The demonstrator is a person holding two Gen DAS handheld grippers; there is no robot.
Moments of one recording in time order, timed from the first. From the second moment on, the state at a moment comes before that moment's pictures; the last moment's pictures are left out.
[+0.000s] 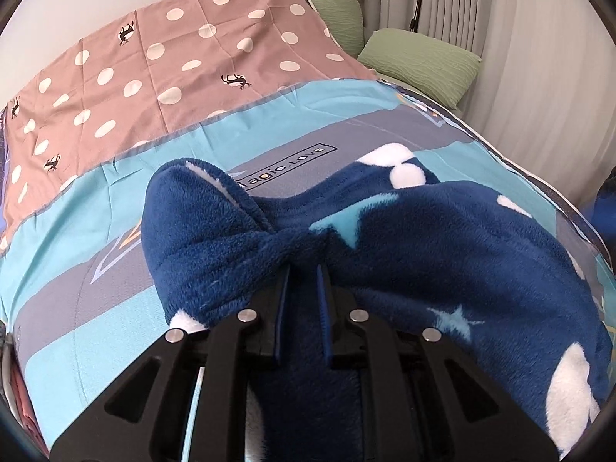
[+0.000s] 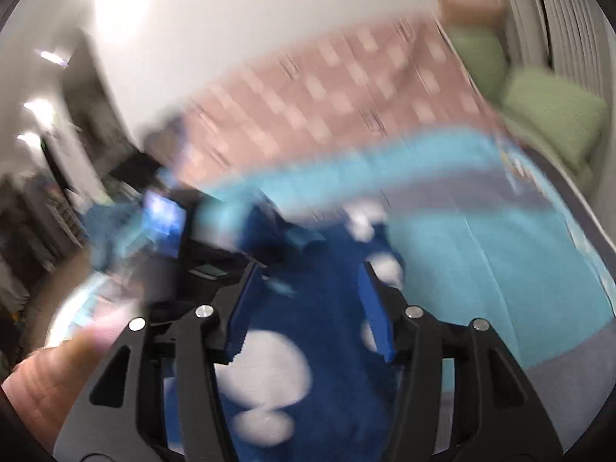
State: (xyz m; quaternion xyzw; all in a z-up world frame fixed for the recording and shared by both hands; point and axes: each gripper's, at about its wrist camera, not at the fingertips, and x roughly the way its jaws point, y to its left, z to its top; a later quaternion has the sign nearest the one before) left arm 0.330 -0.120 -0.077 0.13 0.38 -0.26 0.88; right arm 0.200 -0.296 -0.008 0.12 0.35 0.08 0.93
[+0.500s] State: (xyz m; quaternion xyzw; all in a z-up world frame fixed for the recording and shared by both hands) left arm 0.328 -0.095 -0.032 0.10 0.34 -0.28 0.89; right arm 0.216 -0.298 -0.007 0.10 0.36 0.06 0.93
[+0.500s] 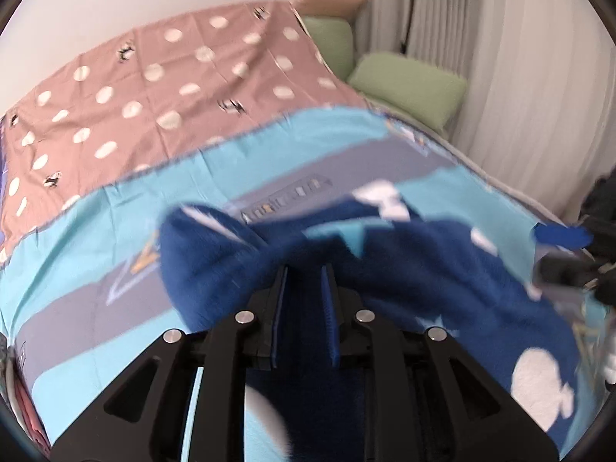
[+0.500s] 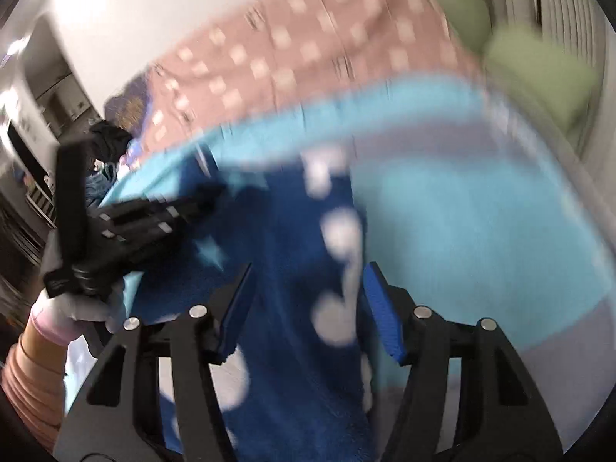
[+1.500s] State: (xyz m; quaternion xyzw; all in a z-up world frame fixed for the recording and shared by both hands) left arm 0.233 -0.067 -0.009 0.13 0.29 -0.36 0.88; right arm 0.124 -0.287 -0.010 0.13 0.33 0.17 0.92
